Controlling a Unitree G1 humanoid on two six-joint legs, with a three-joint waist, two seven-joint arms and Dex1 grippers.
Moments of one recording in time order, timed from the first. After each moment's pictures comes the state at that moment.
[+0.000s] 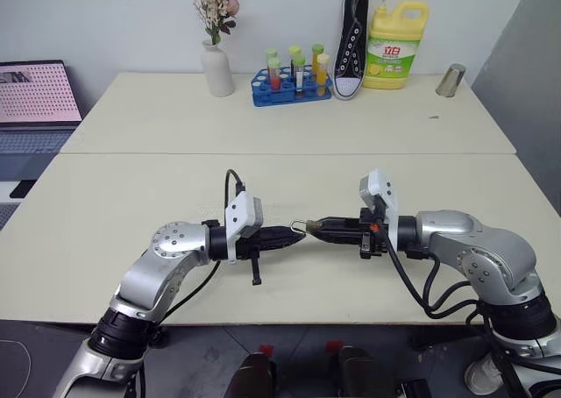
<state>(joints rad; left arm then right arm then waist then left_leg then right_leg) -0.32 0.62 -0.18 -0.22 -0.47 0.32 -1.04 -0.46 -0.58 0.14 -0.42 0.72 0.92 0.79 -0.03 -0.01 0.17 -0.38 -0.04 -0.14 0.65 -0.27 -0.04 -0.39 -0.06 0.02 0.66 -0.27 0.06</state>
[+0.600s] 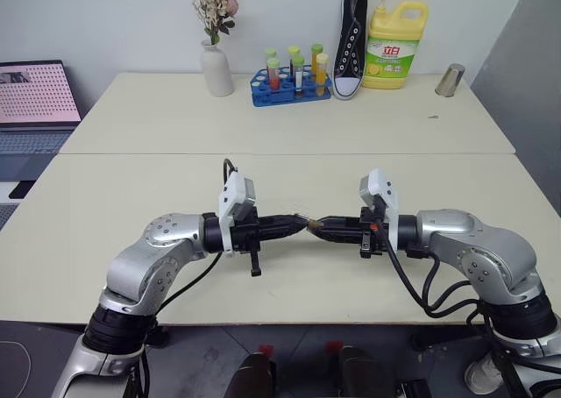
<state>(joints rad) -0.37 0.59 -0.09 -0.30 -0.65 0.56 -1.00 -0.47 -0.59 0.14 -0.42 0.71 0.92 0.79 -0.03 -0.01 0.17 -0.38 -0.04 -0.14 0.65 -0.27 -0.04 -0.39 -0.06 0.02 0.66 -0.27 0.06</state>
